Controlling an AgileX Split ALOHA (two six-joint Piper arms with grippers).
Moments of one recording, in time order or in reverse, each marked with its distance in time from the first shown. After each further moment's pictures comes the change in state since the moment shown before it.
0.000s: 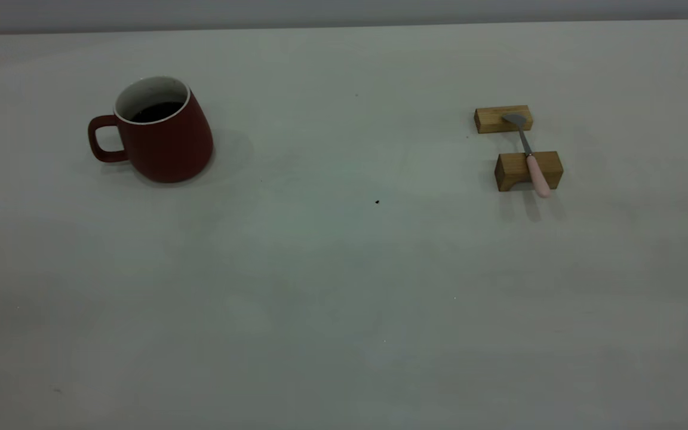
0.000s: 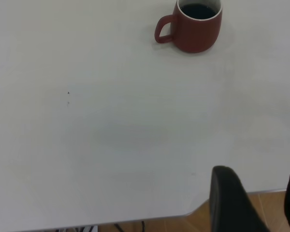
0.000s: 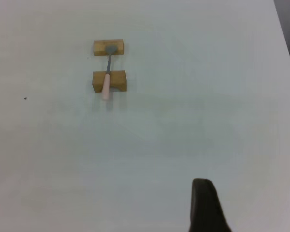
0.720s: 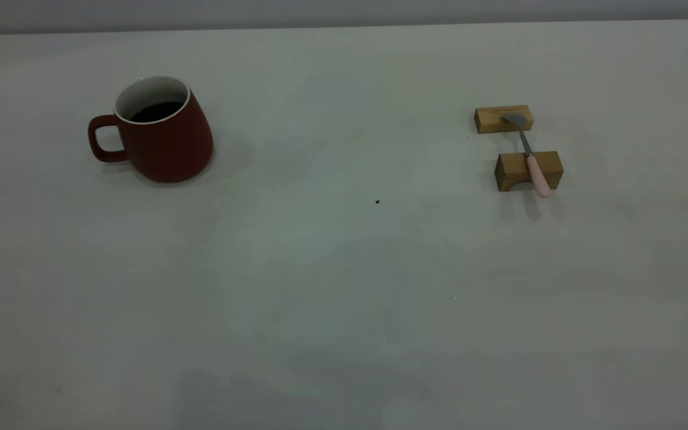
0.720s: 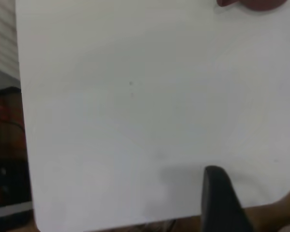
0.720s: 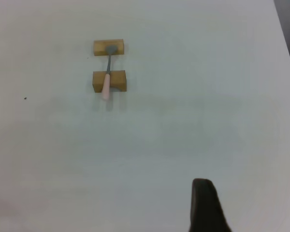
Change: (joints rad) left arm 0.000 0.783 -0.207 0.195 -0.266 0.140; right arm 0.000 0.000 0.000 0.000 0.000 0.000
